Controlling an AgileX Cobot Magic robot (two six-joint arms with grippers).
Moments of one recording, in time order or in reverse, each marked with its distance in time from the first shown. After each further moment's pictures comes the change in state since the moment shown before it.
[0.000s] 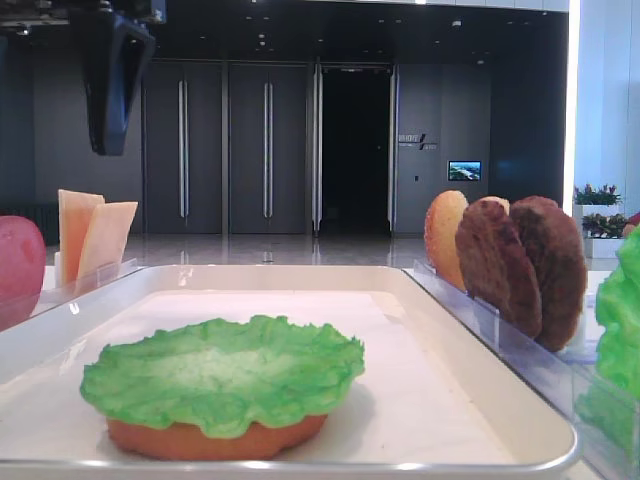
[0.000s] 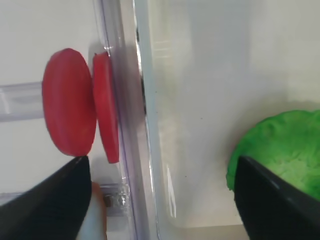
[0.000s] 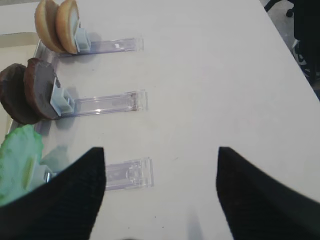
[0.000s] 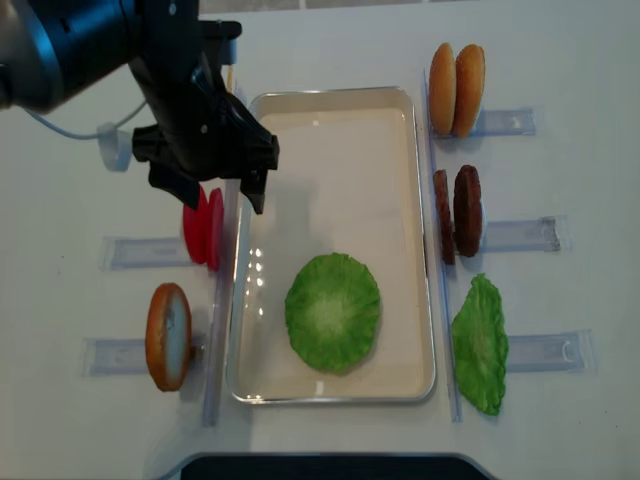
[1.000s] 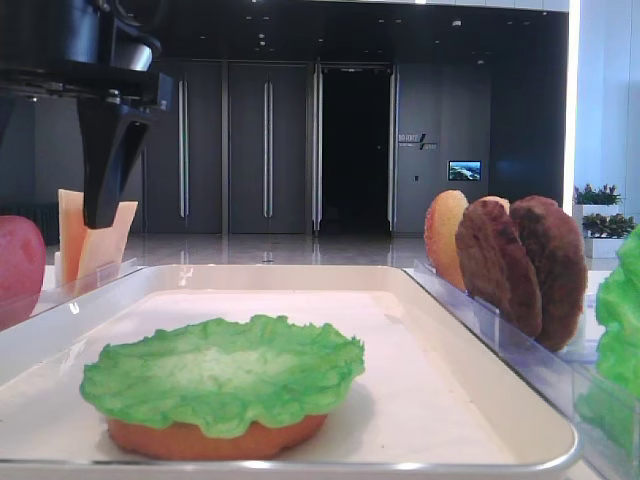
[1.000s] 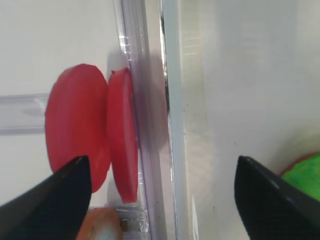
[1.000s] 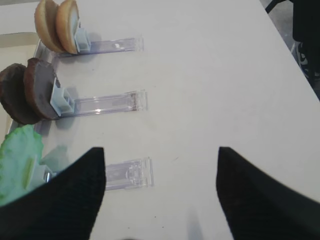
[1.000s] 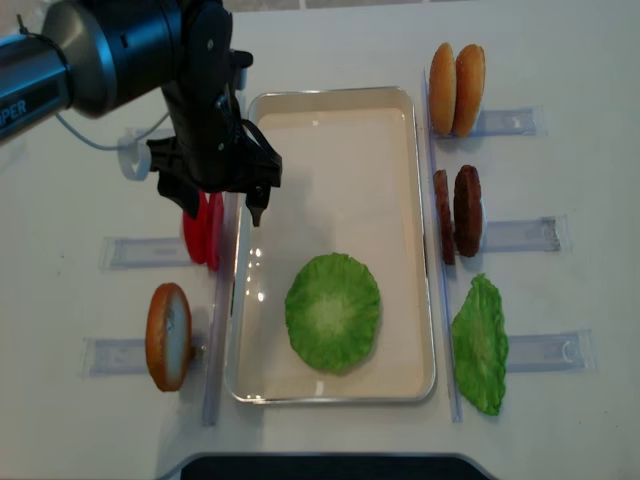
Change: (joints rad) left arm -0.003 0.111 0.000 0.088 -0.025 -0.048; right arm 0.000 0.000 0.000 0.000 0.000 0.000
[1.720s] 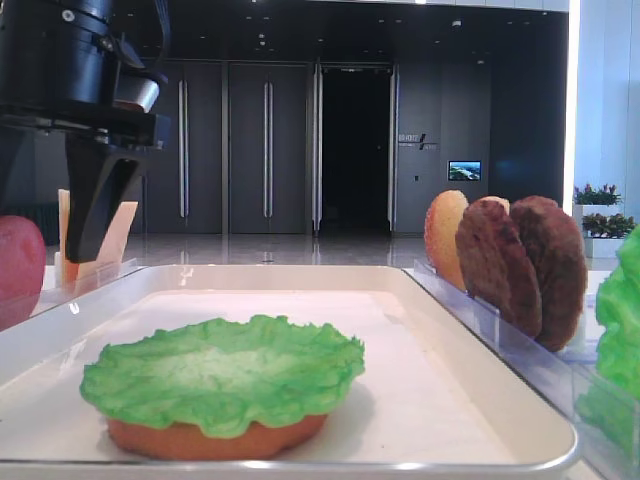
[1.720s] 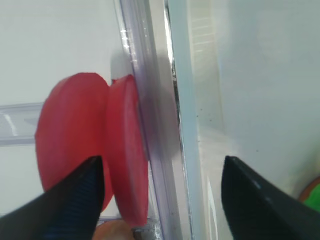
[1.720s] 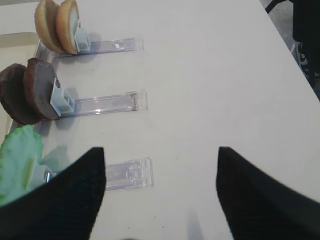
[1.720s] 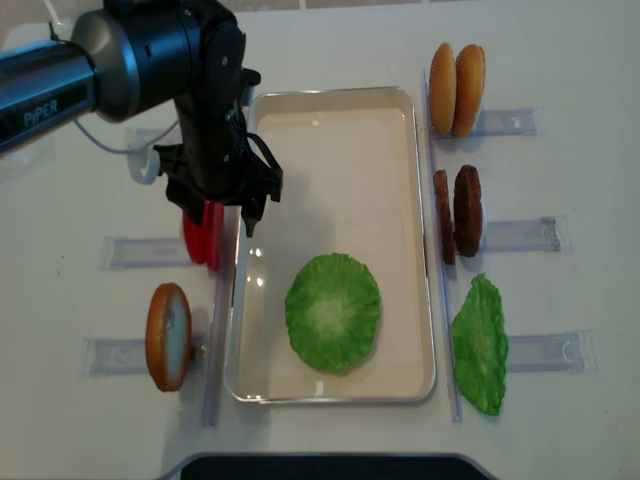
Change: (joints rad) left arm 0.000 0.054 0.000 0.032 0.002 0.032; right arm 0.000 0.000 0.000 0.000 0.000 0.000
